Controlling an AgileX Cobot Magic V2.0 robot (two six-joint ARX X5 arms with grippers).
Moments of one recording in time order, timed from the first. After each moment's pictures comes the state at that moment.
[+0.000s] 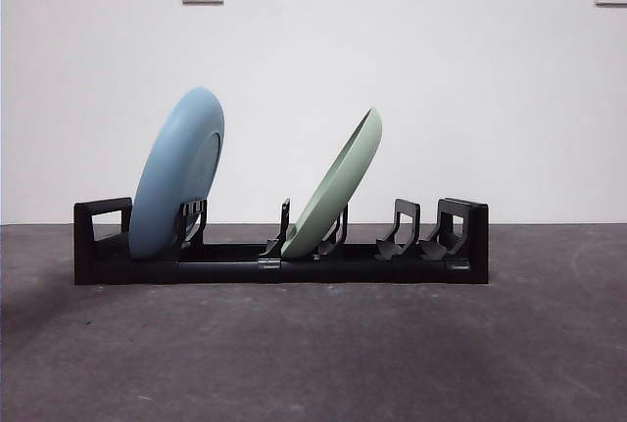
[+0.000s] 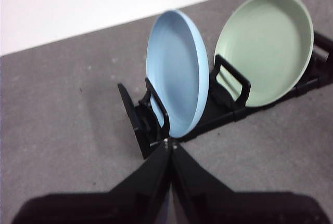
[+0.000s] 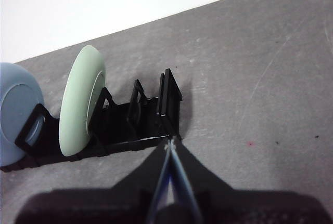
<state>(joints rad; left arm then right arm) -0.52 0.51 0.66 -0.53 -0.26 0.01 0.24 0.43 0.58 -0.48 0.03 0.33</state>
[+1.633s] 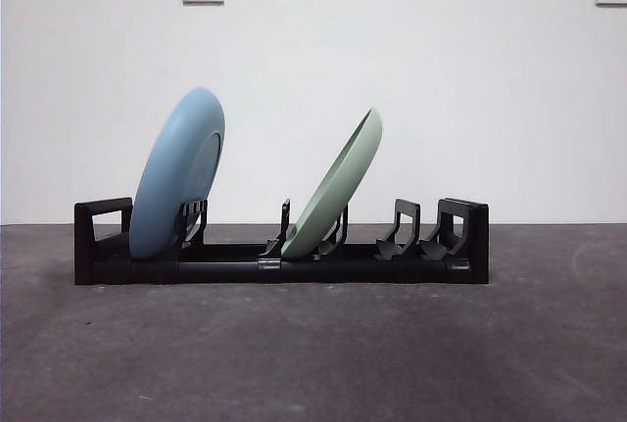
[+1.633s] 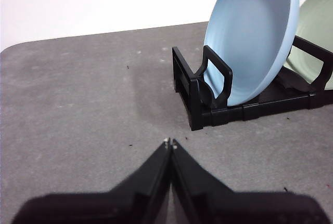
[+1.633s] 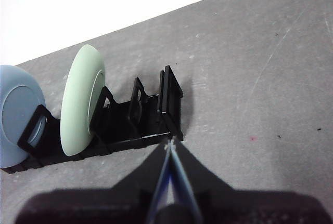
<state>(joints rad) -0.05 0.00 0.02 -0.18 0.05 0.07 0.24 0.43 0.58 -0.49 0.03 0.36</state>
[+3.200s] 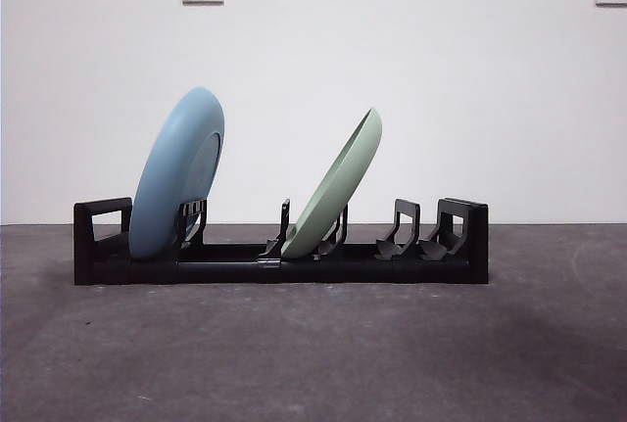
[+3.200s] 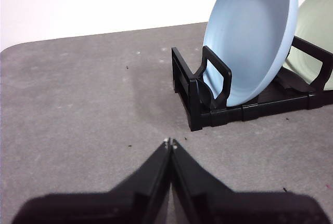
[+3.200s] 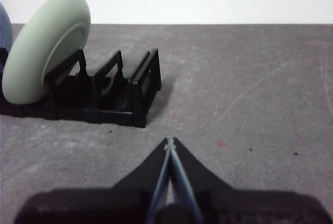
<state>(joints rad) -0.05 0.00 0.02 -0.18 0.05 0.07 0.06 0.06 0.07 -0.18 -0.16 -0.01</state>
